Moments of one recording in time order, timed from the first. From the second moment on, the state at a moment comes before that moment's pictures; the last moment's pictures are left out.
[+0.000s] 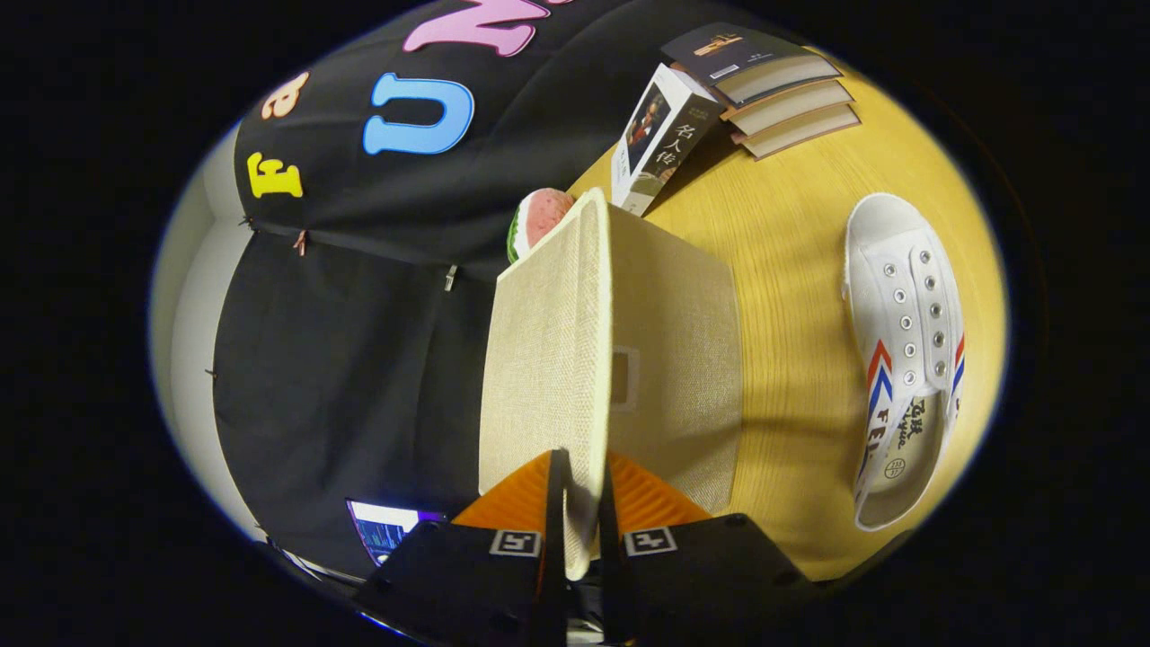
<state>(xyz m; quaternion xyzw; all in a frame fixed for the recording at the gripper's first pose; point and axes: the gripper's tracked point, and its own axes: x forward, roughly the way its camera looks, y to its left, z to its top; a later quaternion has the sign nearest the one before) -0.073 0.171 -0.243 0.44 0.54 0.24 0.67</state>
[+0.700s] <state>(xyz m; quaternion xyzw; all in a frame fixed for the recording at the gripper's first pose) -0.068 0.178 -0.228 0.40 0.55 0.25 0.70</state>
